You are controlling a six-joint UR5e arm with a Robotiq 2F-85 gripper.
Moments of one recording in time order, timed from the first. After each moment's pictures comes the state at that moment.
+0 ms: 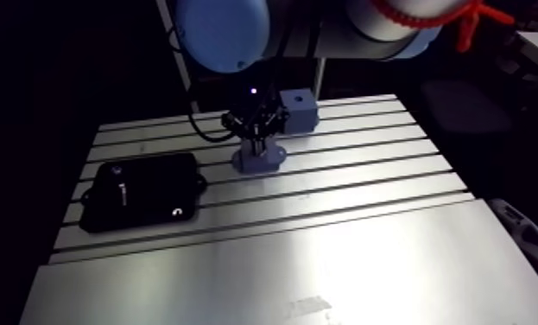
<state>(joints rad) -0.19 -1.12 1.81 -2.16 -1.61 -1.75</state>
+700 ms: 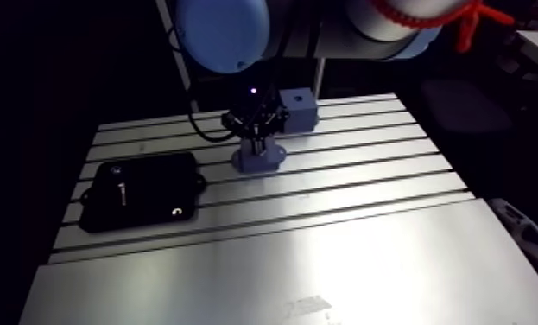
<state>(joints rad) -0.19 -1.12 1.81 -2.17 -1.61 -1.75</state>
